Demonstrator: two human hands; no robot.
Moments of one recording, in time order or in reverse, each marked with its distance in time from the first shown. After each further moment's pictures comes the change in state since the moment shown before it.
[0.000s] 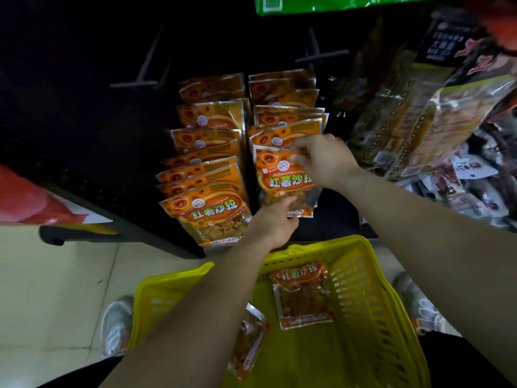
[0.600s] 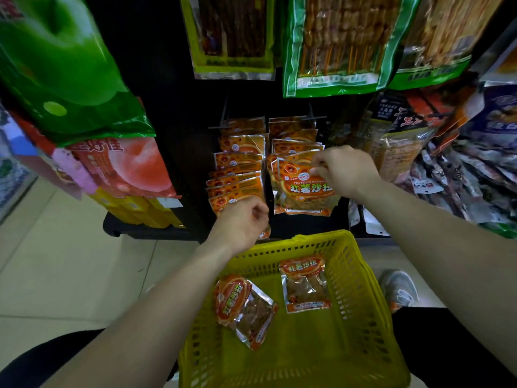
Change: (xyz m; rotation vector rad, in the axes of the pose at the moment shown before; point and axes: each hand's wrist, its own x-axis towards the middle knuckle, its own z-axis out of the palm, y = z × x) left_hand -0.181 0.018 -0.122 -0.051 0.277 0.186; right_hand -0.095 -0.069 -0.111 -0.242 0.046 -0.049
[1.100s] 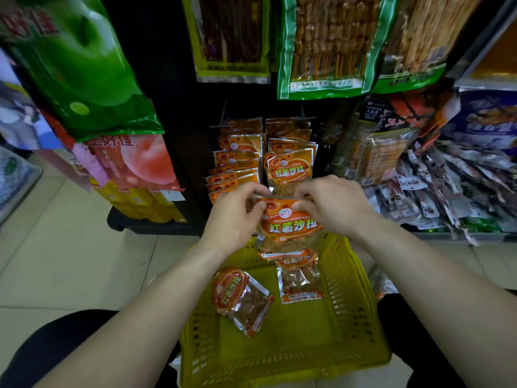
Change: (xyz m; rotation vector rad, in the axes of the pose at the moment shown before) left_hand -0.046 0.040 -0.023 -0.101 0.182 0.188; right_hand -0.088 -0.048 -0.023 0.092 -0.014 -0.131
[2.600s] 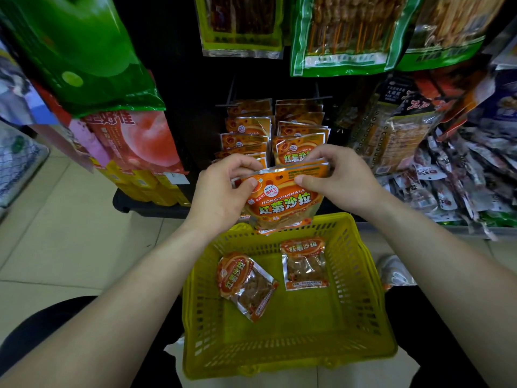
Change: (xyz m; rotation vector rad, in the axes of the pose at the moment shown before) left_hand -0.002 0.010 -0.029 -0.168 0.073 -0.111; right_hand 0.014 0.006 0.009 0.778 0.096 0.120
